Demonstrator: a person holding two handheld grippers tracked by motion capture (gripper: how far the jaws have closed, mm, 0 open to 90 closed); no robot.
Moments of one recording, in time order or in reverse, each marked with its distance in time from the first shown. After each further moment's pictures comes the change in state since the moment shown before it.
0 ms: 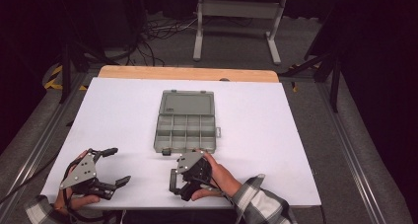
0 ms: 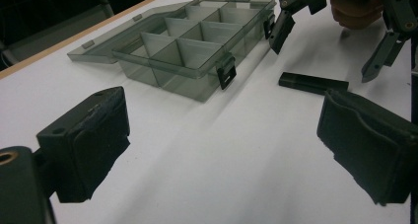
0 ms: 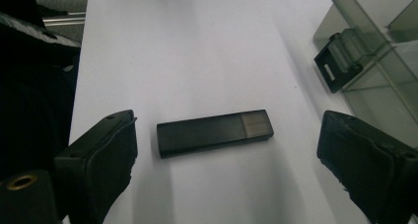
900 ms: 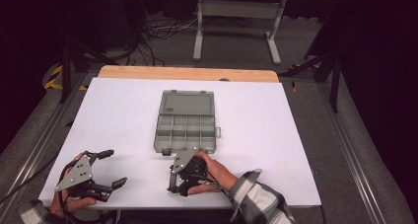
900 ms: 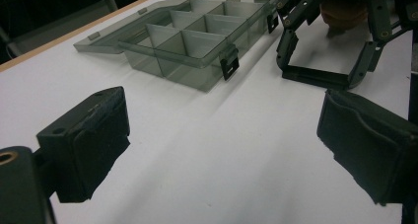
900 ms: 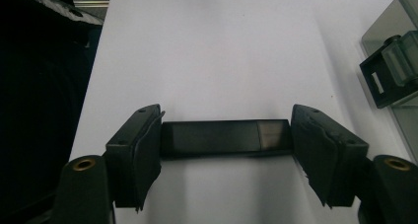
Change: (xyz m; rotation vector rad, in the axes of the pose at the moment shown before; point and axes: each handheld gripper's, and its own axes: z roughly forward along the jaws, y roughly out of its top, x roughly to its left) left arm -0.001 -0.005 -0.009 0.008 0.015 -0.020; right arm -0.010 0.003 0.012 0.037 0.134 -0.061
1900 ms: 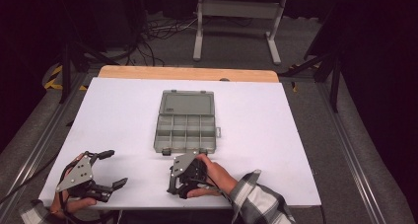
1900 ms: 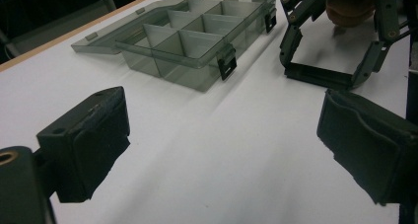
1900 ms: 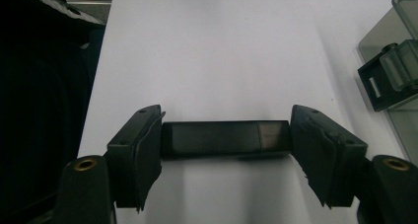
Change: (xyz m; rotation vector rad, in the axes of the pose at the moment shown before) left arm -0.002 0.001 0.002 0.001 -0.007 0.004; right arm 0.011 0.002 -0.002 0.002 -0.047 -0.032
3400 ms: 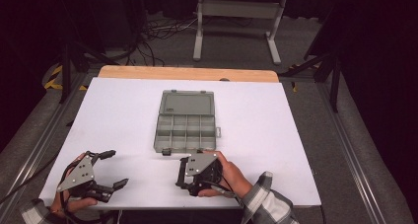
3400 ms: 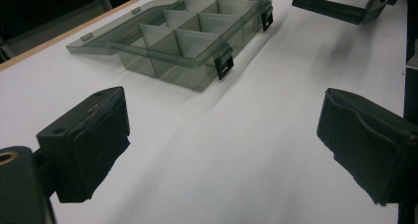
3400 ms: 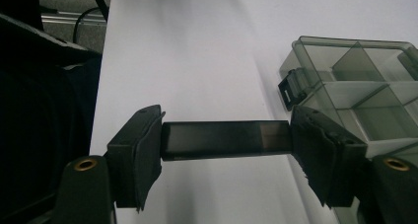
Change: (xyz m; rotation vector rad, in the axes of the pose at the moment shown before) left arm 0.000 0.001 0.001 0.005 -0.009 0.015; right arm 0.011 0.000 -0.055 -0.098 -0.163 -0.021
